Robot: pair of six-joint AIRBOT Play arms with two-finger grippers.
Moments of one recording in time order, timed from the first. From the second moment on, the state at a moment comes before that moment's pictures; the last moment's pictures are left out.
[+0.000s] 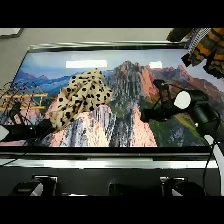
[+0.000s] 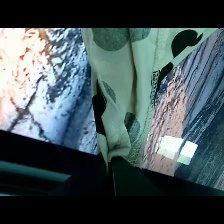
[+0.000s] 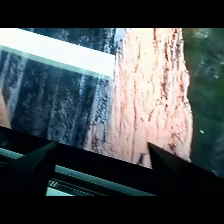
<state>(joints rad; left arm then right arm) 0.03 -0.71 0.68 1.22 -1.16 -1.96 0.24 -1.13 1.10 -1.29 1.24 1.64</state>
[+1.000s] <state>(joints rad) 0.03 -0.66 0.66 1.29 -1.19 -2.02 0.37 -1.80 1.26 -0.18 0.54 1.32</state>
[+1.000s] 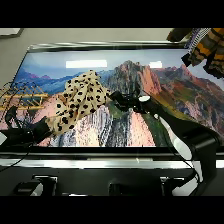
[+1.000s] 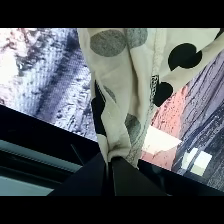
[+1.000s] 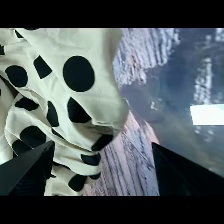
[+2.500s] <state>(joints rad) 0.03 -0.66 0.83 1.29 -0.90 -2.01 0.46 -1.45 1.41 -0.93 0.45 1.71</state>
